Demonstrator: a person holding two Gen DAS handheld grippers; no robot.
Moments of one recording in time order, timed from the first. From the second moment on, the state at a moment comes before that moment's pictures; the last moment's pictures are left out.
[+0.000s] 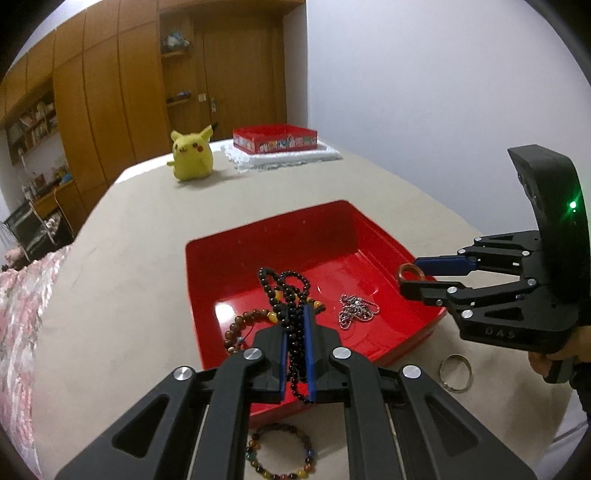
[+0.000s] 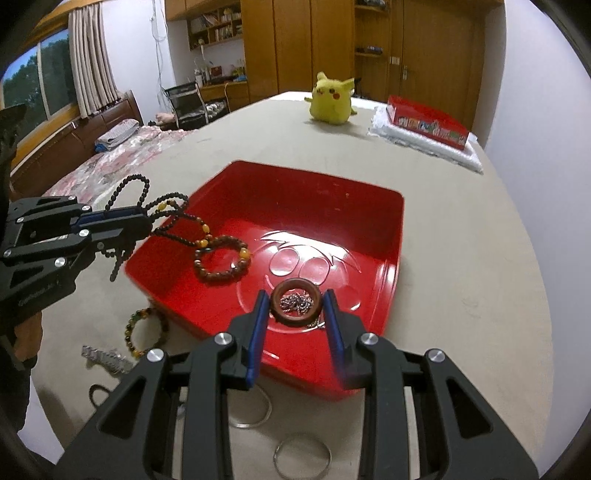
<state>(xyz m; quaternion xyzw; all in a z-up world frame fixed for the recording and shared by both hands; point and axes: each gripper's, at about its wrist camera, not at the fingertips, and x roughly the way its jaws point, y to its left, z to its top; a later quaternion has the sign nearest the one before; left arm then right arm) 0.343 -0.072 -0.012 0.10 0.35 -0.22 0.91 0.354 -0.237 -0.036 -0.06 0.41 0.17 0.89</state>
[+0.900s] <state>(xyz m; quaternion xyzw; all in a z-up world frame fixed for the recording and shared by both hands) 0.380 -0.092 -0.071 0.10 0.41 -0.23 0.88 0.402 -0.210 -0.086 -0.11 0.47 0.17 0.86</state>
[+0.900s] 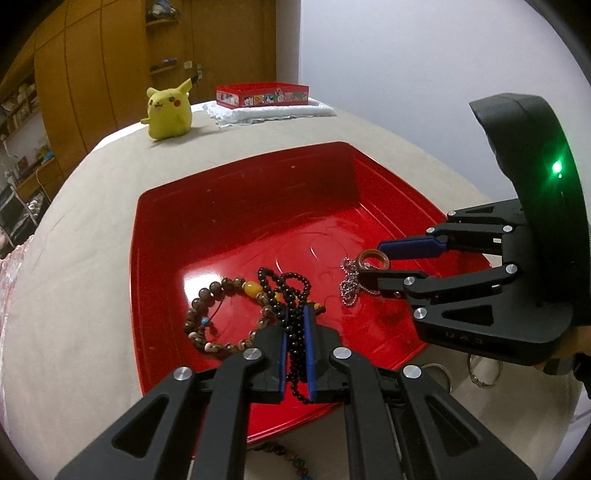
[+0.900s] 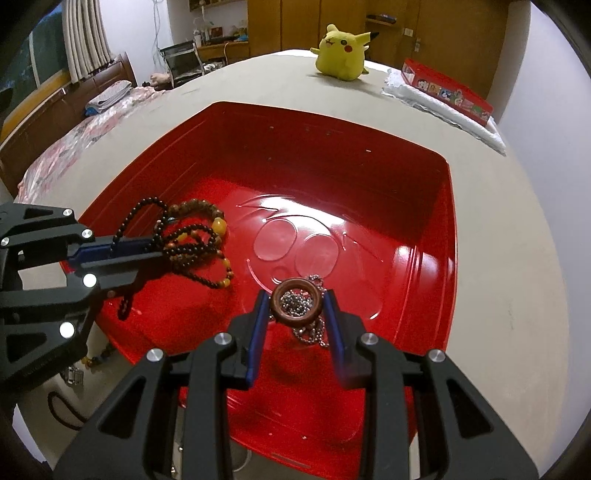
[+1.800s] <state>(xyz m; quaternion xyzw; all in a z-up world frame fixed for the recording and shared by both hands) 0.325 -0.041 -0.028 0.10 0.37 -0.19 0.90 0.341 -0.228 -0.041 -0.07 0.43 0.18 0.88</state>
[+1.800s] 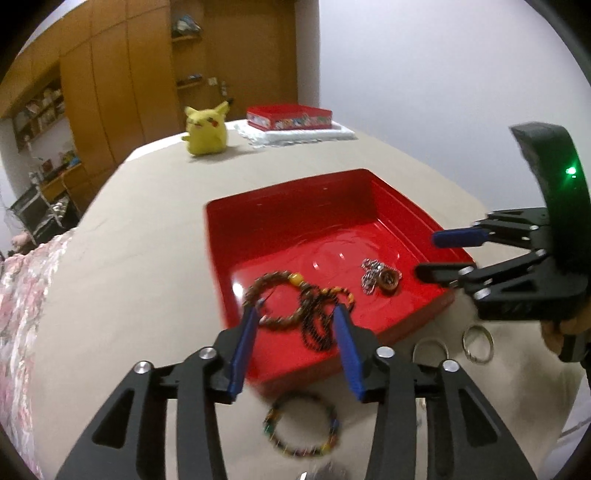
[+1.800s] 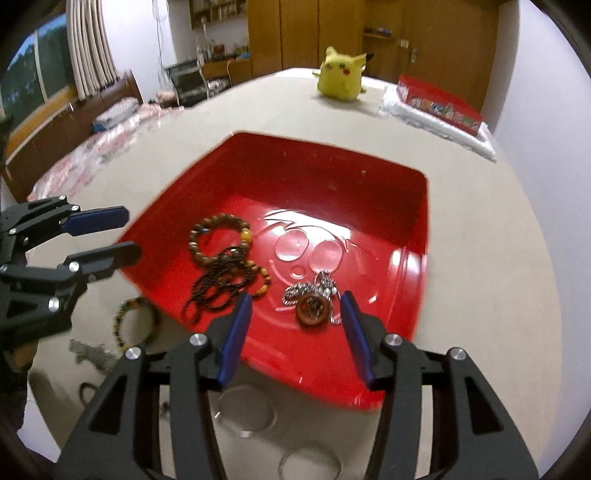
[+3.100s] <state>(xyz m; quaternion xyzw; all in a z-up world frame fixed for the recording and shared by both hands) 0.221 -0.007 -0.119 0.13 0.41 -0.21 0.88 0.215 -0.278 -0.092 0.01 0.44 0.13 0.89</state>
